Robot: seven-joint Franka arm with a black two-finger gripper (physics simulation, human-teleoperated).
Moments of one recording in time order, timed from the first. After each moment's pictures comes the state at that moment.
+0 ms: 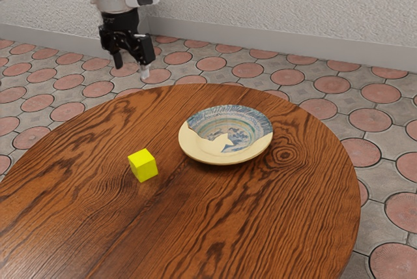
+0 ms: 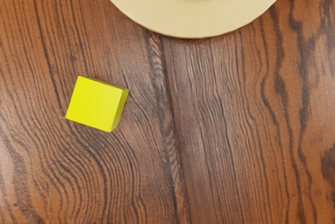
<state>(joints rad) -0.15 0.11 0.12 -1.43 0.00 1.51 0.12</state>
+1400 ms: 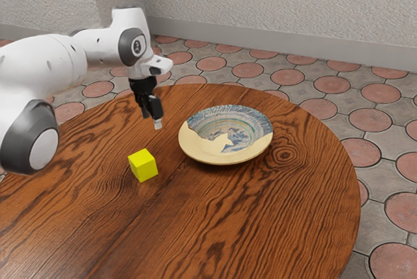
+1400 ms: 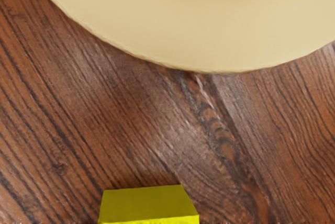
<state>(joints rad) -0.24 0.60 0.47 -1.38 -0.34 1.78 0.78</state>
